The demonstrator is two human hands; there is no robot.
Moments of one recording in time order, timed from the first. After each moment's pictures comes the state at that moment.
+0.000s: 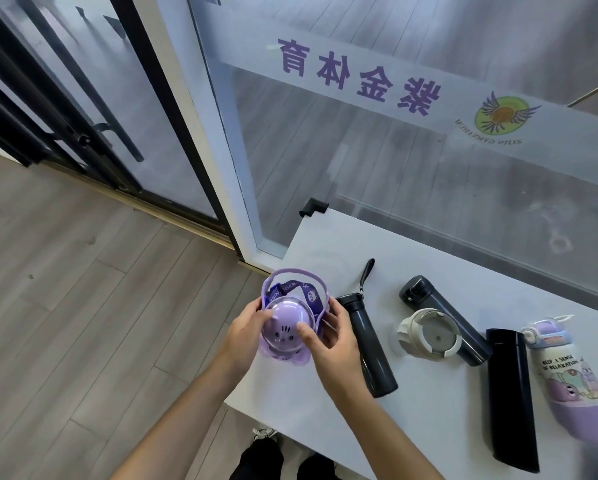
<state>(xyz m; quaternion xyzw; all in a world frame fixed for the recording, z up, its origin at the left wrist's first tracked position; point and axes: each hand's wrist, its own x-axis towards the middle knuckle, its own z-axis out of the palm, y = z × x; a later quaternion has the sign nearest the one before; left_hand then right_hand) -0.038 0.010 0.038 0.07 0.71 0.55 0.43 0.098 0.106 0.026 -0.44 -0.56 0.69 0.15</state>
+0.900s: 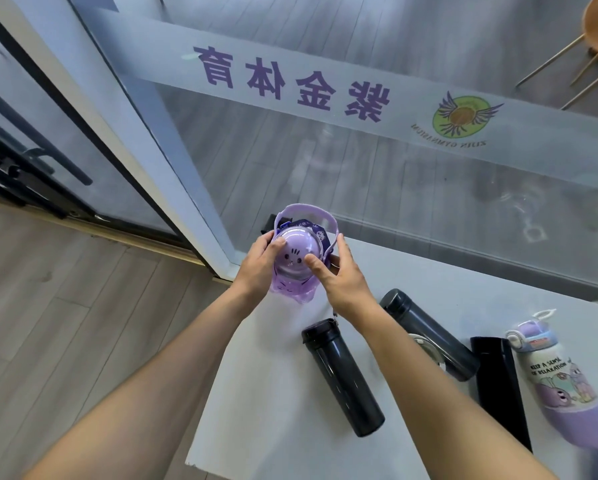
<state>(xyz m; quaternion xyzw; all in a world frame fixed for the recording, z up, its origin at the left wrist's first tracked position) -0.116 0.192 0.014 0.17 0.68 0.56 0.45 0.032 0.277 0.031 -0.45 -0.62 0.64 0.10</state>
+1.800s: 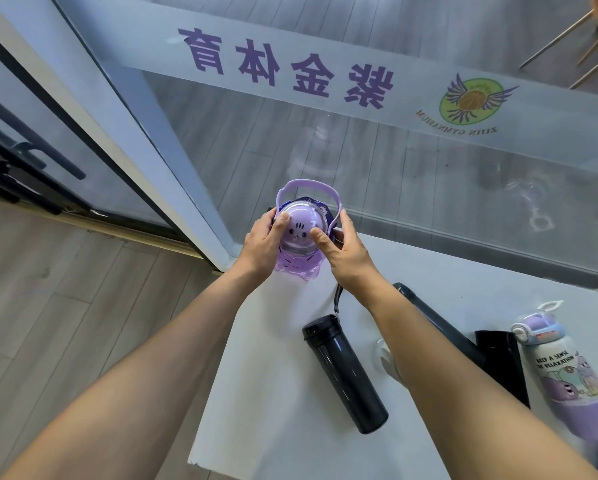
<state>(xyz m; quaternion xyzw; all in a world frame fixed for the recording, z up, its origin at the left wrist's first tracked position) -0.135 0.220 0.007 0.26 0.73 0.50 0.39 0.017 0.309 0.035 -0.43 -0.63 0.63 0.11</state>
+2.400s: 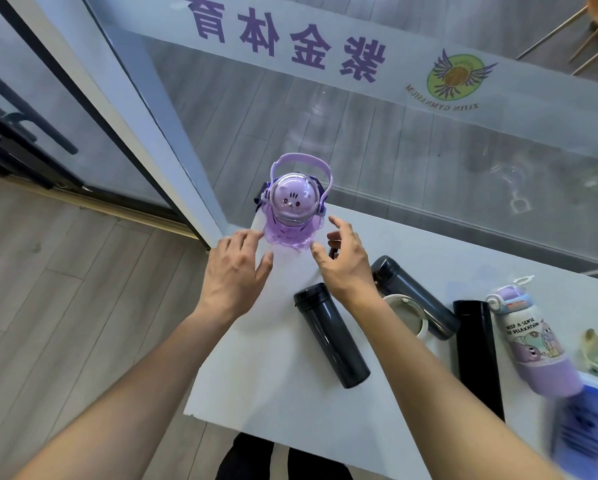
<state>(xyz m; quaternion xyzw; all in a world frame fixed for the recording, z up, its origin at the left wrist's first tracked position) -0.087 0.121 0.020 0.45 0.87 0.17 0.11 0.063 0.255 0.042 -0.47 -0.75 0.45 0.11</state>
